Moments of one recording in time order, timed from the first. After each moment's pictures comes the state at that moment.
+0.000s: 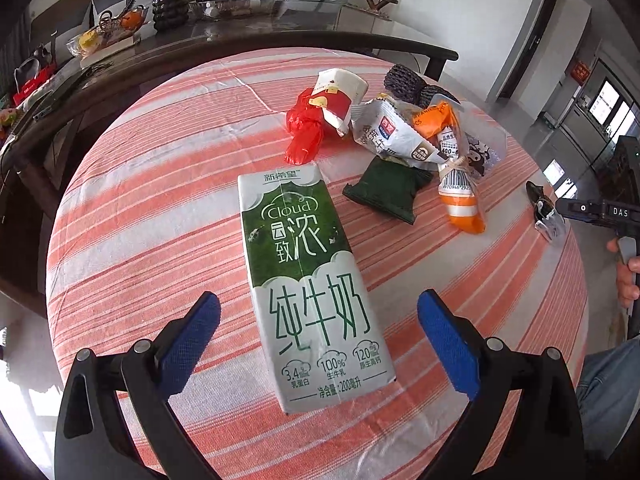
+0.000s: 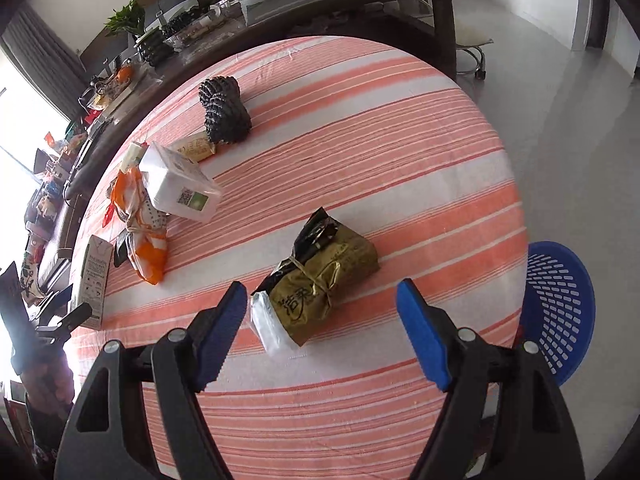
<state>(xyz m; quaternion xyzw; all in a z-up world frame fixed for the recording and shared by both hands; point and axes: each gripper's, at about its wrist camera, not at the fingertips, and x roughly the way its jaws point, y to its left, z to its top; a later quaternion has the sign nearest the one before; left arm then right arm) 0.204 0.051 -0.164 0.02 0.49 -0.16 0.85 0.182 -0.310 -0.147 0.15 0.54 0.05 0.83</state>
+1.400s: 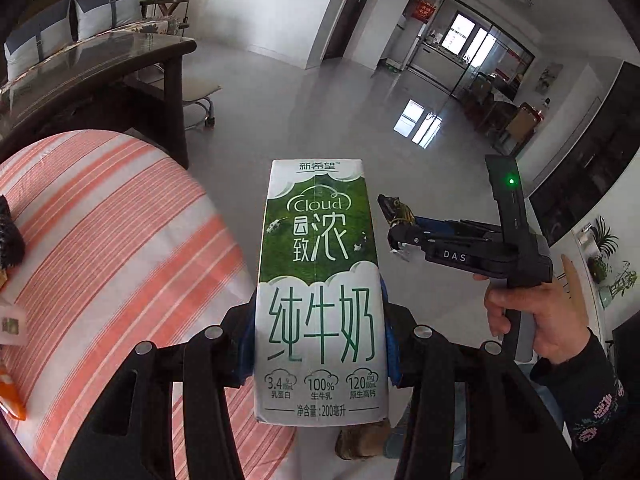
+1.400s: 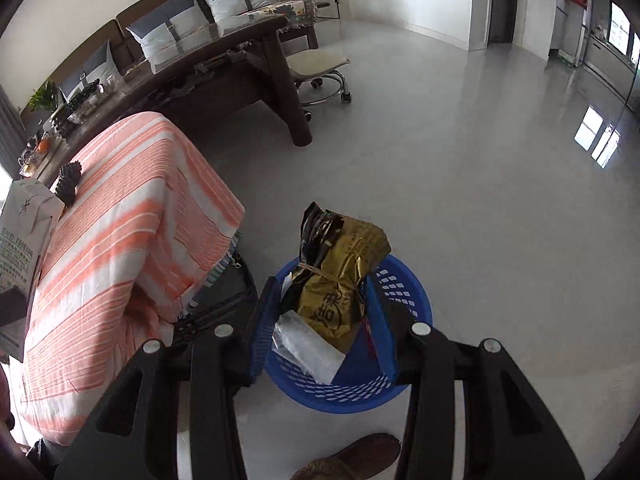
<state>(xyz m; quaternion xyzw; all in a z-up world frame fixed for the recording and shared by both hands) 0.155 -0.373 -0.117 0.07 0.46 -0.45 0.77 0.075 -0.581 -0.170 0.15 0.48 -0.10 0.86</state>
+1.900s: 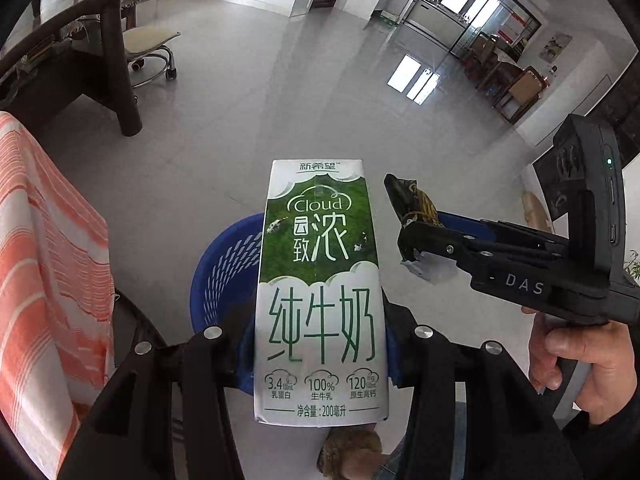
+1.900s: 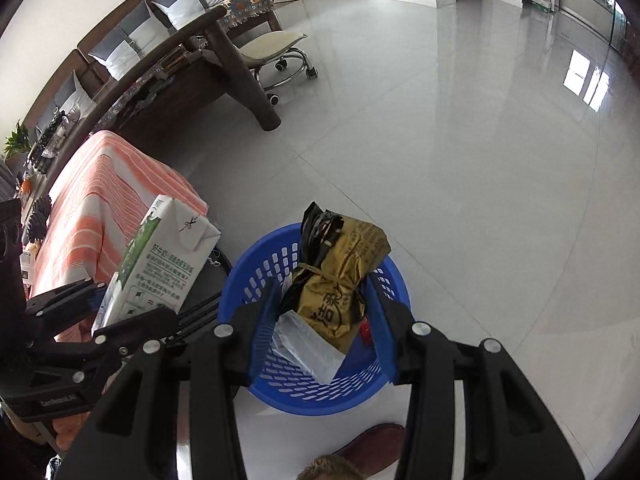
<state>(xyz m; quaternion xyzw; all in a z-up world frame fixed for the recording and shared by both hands) 0.183 -0.519 -0.233 0.10 0.52 -0.45 0.72 0.068 -0.645 -0.217 0.23 0.50 -0.11 0.83</state>
